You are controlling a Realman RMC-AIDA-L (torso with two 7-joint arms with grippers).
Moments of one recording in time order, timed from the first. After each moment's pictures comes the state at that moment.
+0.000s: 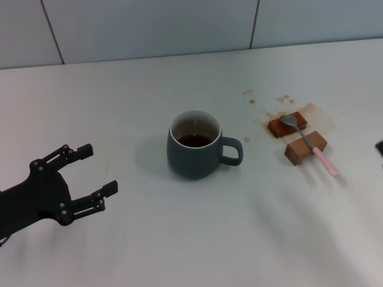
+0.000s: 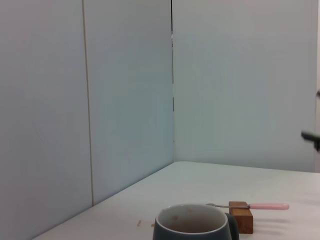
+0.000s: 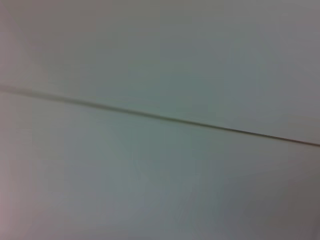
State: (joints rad) left arm -0.44 -2.06 0.32 0.39 2.08 1.68 -0.75; right arm 0.13 2.08 0.06 -0.08 -1.87 -1.84 1.74
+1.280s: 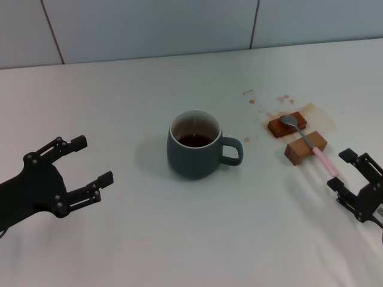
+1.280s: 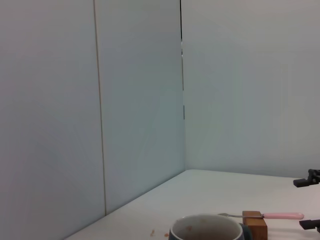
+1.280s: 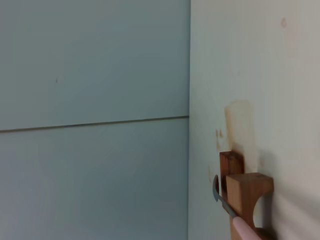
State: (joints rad) left arm -0.43 -2.06 0.32 0.39 2.05 1.68 -0.75; right arm 0.20 2.08 0.07 -0.08 -2.00 -1.44 2.01
